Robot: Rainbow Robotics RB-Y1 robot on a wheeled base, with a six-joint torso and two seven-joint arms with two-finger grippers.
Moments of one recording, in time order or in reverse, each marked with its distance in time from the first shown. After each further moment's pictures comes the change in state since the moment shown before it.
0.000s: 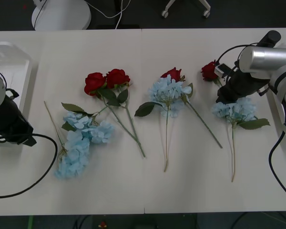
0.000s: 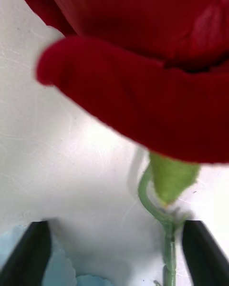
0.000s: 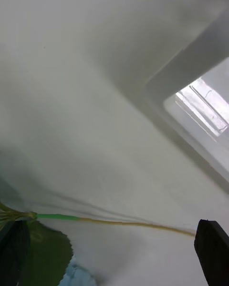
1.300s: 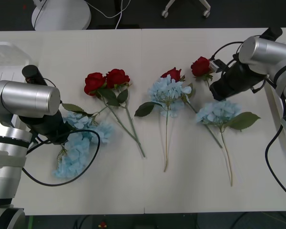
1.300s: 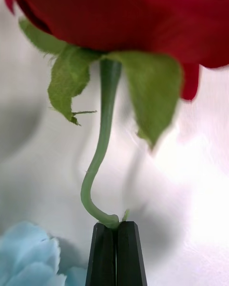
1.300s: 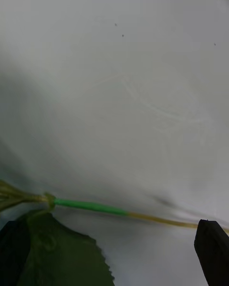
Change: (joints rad) right arm -0.047 0.007 -0.021 0.021 -0.160 0.074 -0.014; left arm -0.089 -0.346 -0.009 0.239 -0.370 -0.120 0.002
